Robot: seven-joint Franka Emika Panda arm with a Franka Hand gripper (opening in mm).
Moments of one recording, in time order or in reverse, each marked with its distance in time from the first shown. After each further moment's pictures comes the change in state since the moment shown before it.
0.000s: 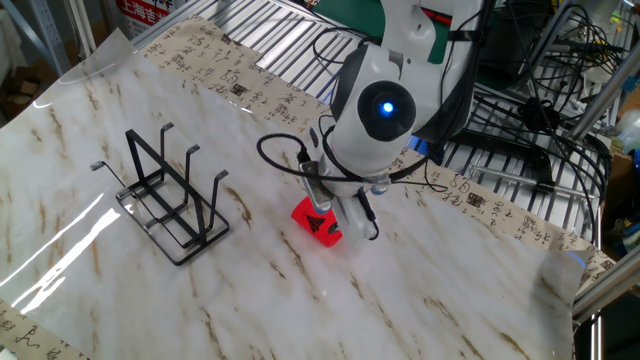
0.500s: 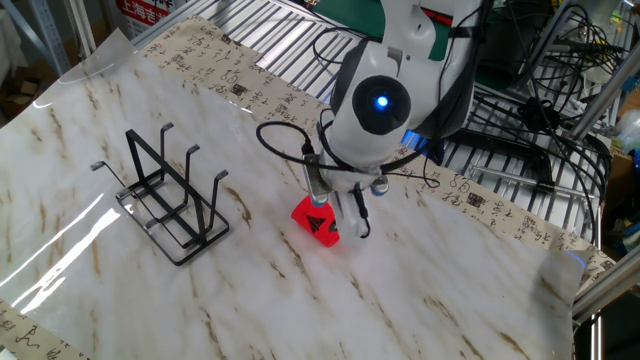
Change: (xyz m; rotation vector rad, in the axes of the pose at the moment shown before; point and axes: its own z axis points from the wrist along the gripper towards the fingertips) arm 0.013 -0.005 0.004 -0.038 0.055 0.245
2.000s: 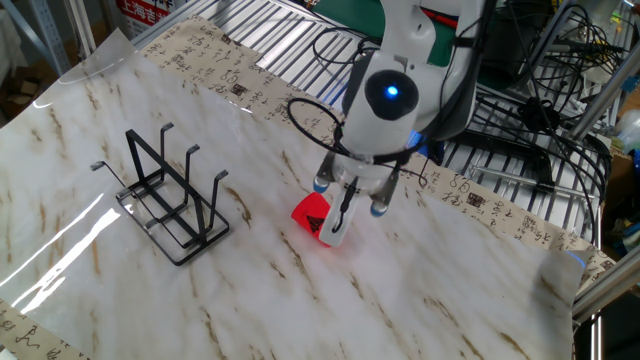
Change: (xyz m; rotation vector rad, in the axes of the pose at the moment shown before) arm 0.021 0.021 0.023 -0.167 0.006 0.594
